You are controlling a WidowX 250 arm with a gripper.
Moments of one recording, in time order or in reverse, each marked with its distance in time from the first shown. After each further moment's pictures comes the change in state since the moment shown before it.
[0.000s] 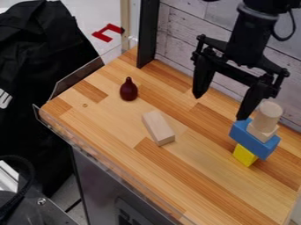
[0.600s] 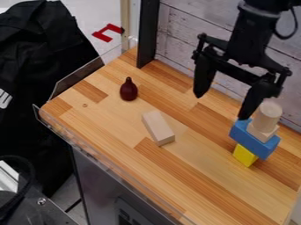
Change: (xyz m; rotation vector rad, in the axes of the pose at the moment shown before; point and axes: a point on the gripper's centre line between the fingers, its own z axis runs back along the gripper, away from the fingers) arm -0.007 -0.012 0.005 -0.013 -0.016 -0.048
